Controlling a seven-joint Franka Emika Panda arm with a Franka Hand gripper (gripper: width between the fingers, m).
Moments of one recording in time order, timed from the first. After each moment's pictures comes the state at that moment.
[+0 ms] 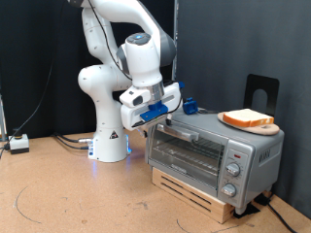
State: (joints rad) arm 0.25 -0.44 -0.25 -2.75 0.19 2.27 0.56
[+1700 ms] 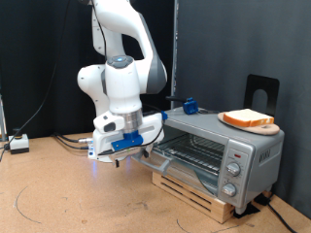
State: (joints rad) arm 0.16 -0.10 -0.34 -2.61 0.13 2.47 0.50
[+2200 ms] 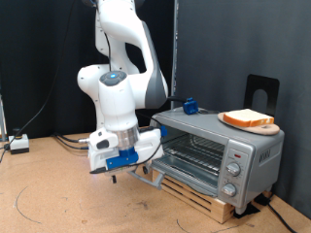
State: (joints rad) arm 0.16 0.09 -0.34 -2.49 0.33 2.49 0.47
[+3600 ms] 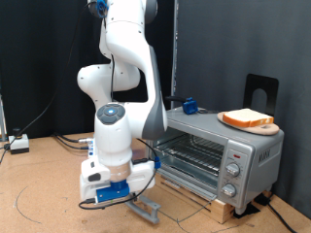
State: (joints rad) arm 0.13 0.33 -0.38 -2.35 0.31 2.47 0.43
